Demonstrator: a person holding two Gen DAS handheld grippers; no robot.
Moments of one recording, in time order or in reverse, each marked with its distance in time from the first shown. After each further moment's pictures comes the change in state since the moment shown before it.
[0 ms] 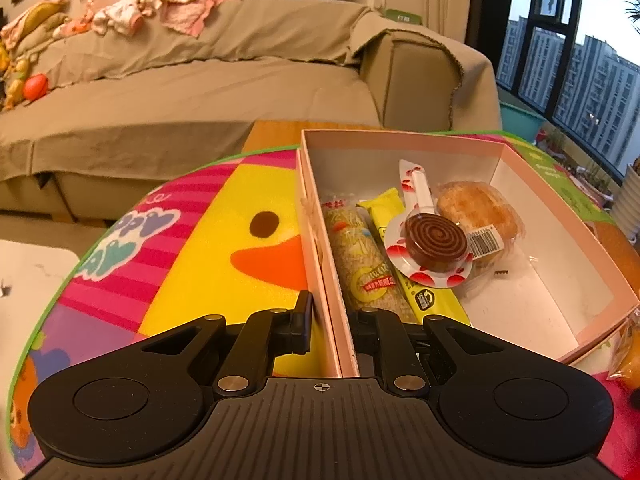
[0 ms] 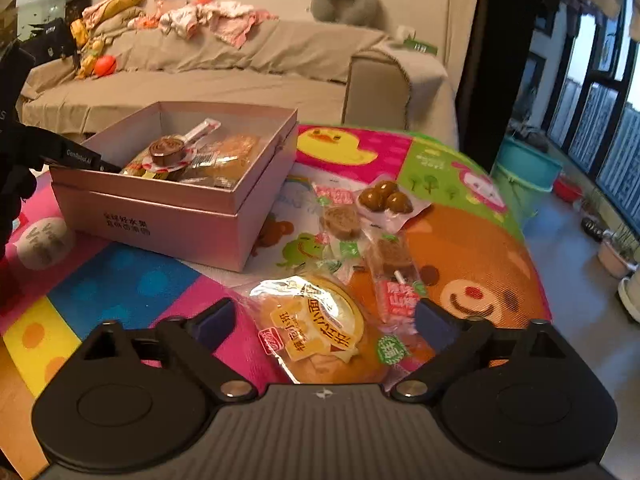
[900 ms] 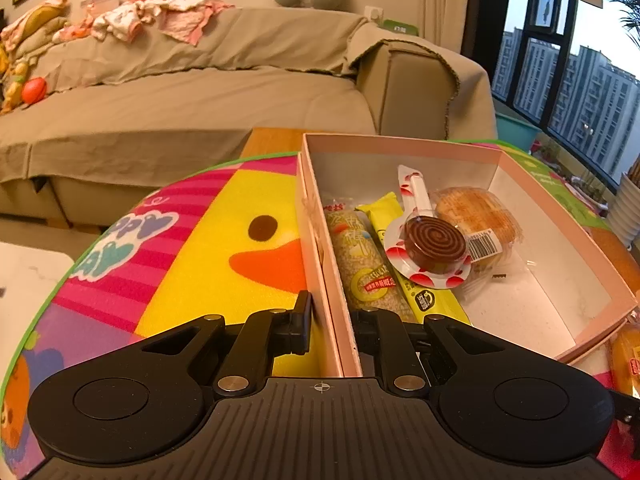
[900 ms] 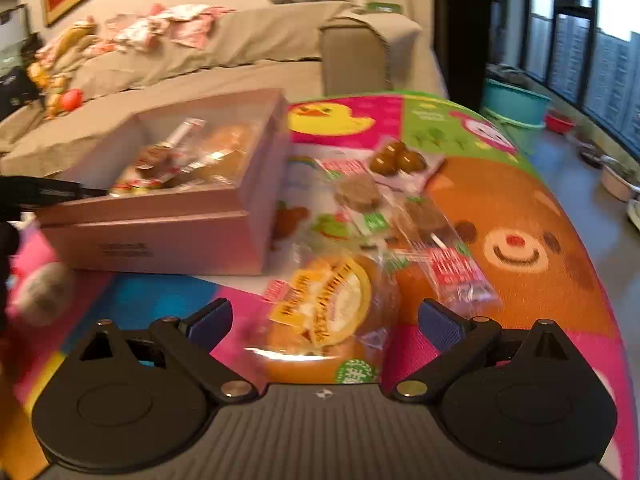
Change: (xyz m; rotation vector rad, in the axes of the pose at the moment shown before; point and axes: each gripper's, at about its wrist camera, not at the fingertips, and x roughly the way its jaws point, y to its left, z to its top) left arm 0.000 0.002 -0.006 0.003 -0.038 -0.014; right arm 0.025 0.015 -0.006 0.218 0.049 -0.020
